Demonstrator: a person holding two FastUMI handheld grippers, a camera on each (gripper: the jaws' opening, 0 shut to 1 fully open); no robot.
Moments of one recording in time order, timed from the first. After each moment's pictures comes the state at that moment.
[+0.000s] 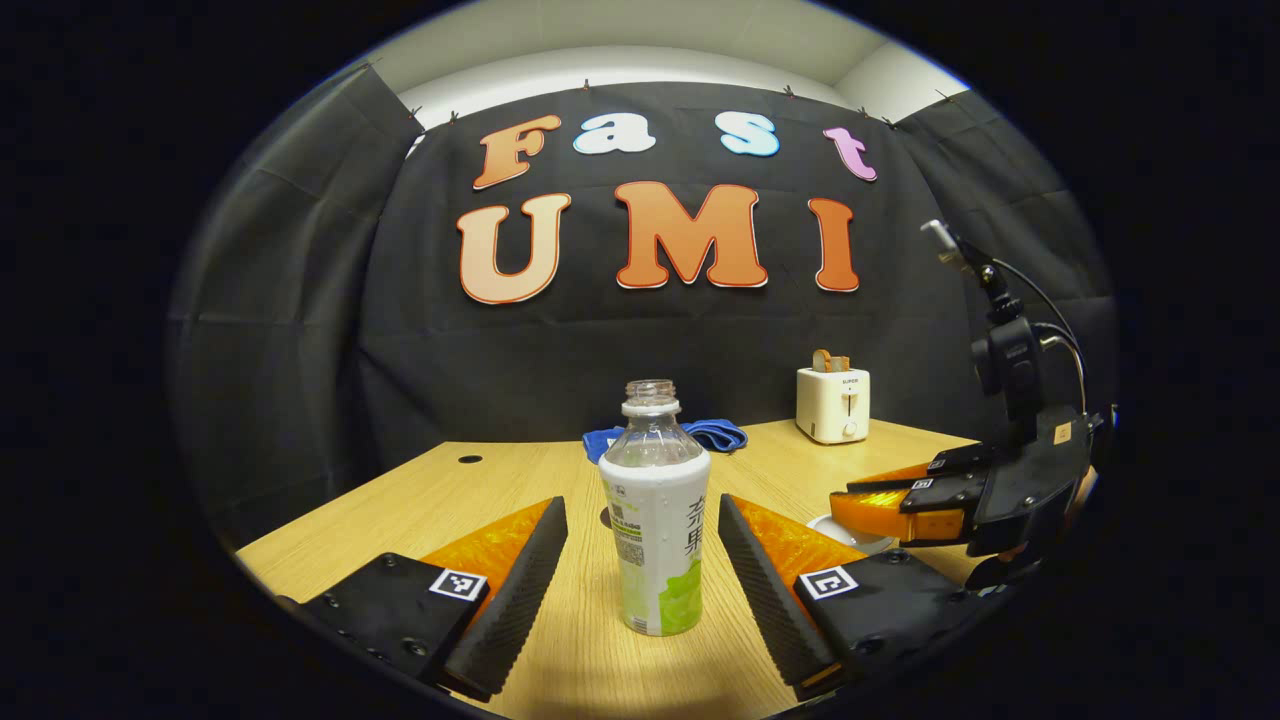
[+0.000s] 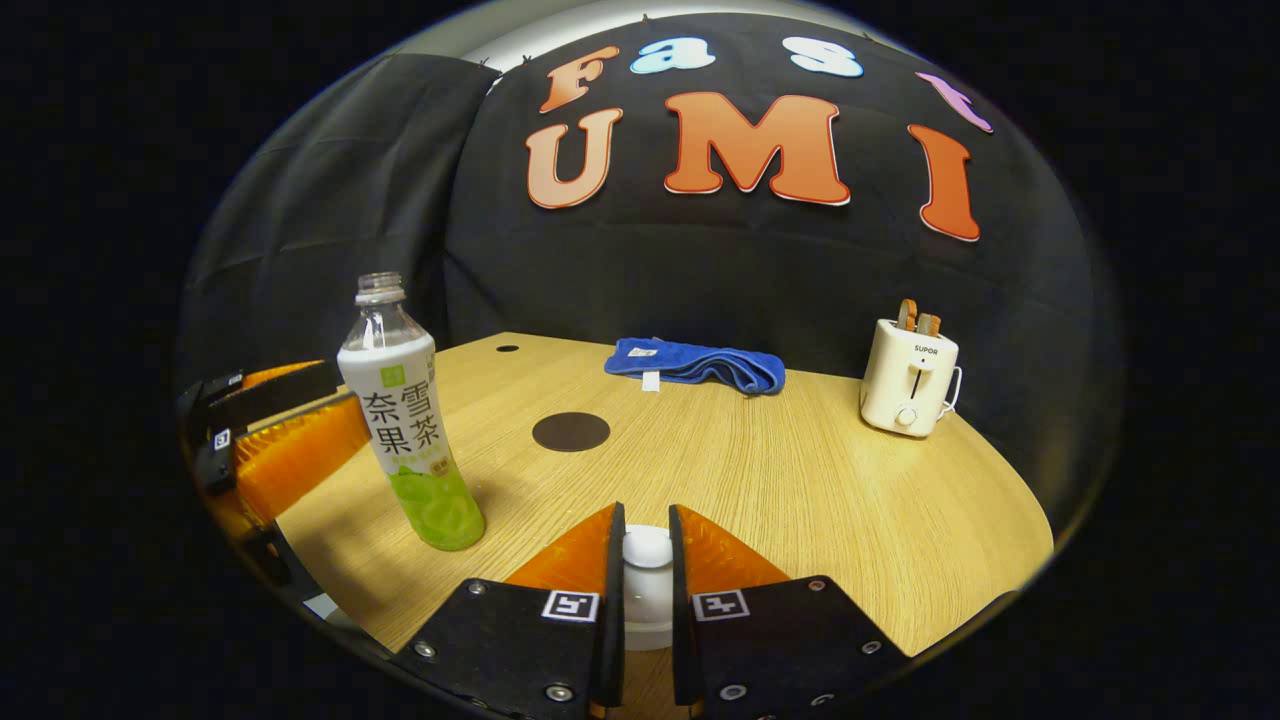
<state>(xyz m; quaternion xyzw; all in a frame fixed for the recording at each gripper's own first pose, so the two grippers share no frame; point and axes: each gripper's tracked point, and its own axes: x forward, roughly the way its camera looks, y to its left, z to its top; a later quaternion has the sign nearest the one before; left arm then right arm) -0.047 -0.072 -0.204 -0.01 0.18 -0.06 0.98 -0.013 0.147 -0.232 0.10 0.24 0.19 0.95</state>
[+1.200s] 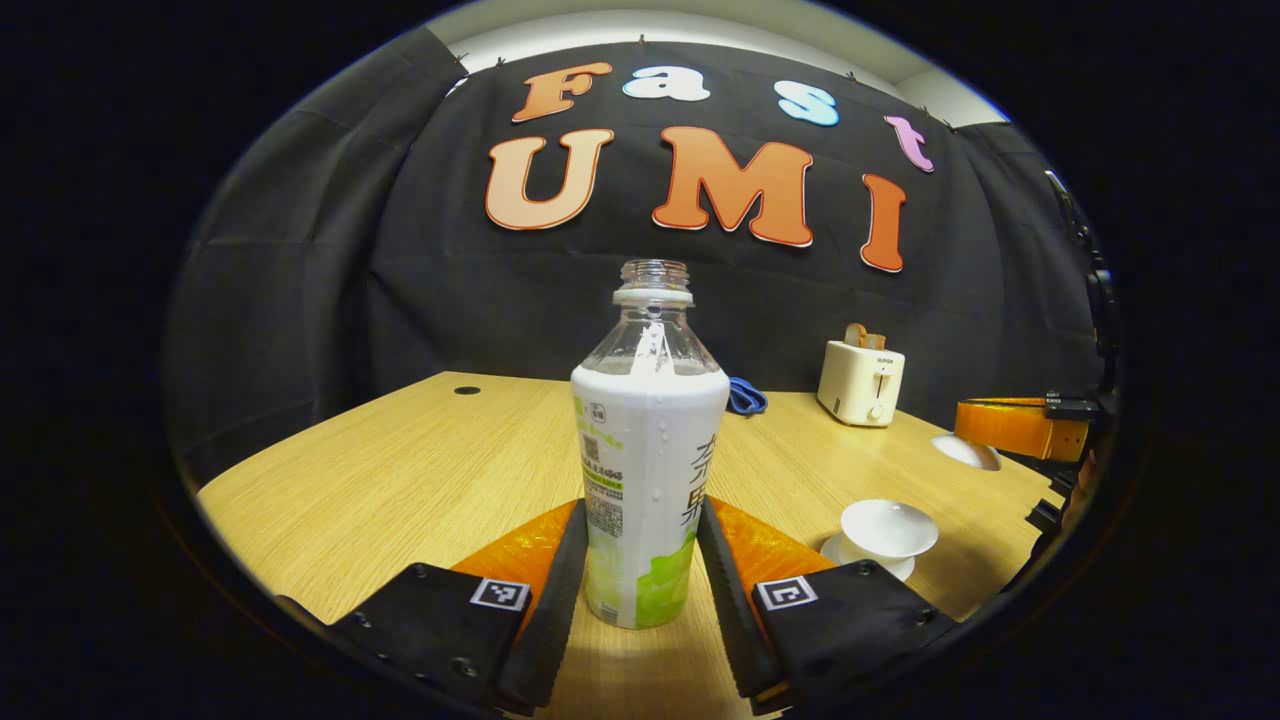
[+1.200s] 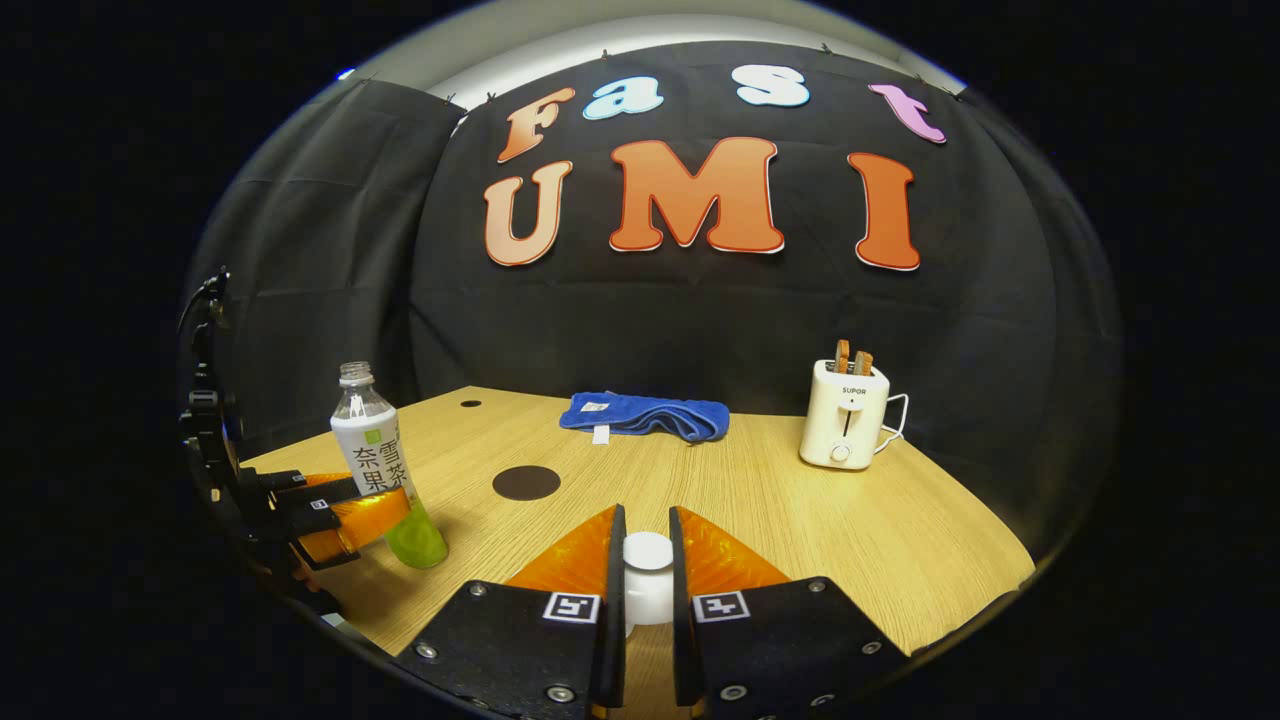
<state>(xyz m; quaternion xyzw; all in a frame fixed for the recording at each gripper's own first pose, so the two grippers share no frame) -0.026 -0.058 -0.265 -0.06 0.25 -0.02 0.97 -0.004 0.080 -0.202 0.12 0.20 0.13 0.96</state>
